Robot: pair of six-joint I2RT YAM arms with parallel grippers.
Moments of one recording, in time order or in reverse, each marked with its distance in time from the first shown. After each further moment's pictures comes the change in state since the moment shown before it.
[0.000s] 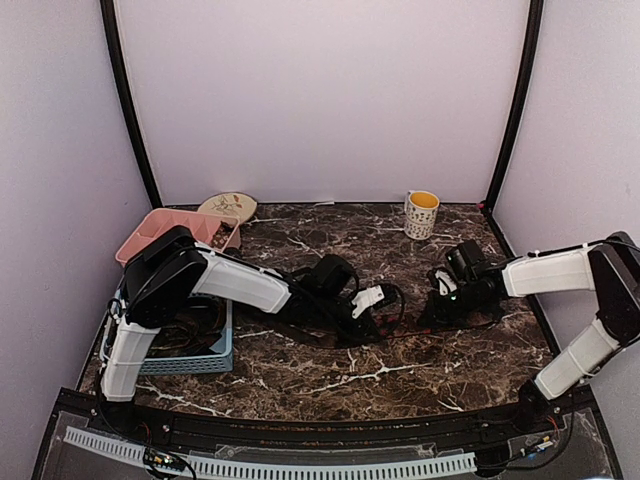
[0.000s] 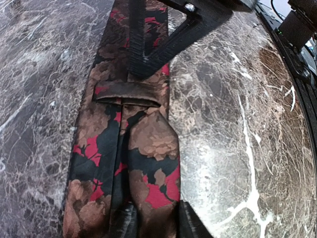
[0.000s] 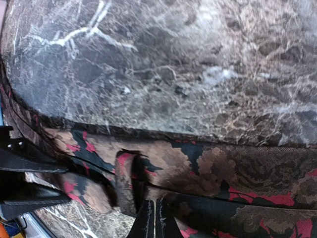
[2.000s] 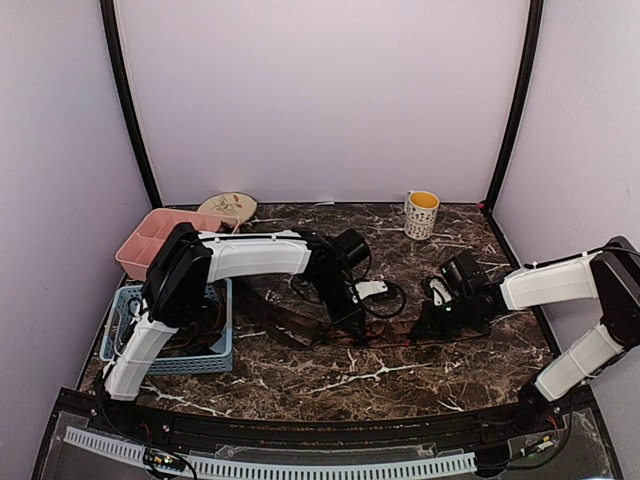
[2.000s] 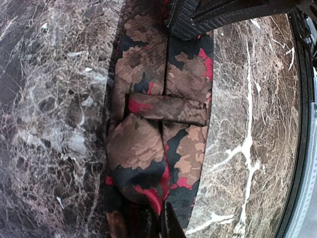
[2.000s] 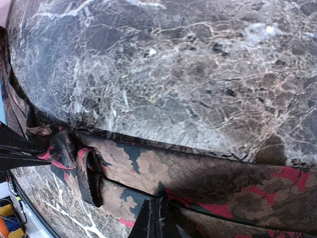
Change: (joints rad) left arm 0.044 0.156 0.552 -0.903 0.006 0.124; right arm 0.090 -0.027 -0.081 0.093 0.012 0.078
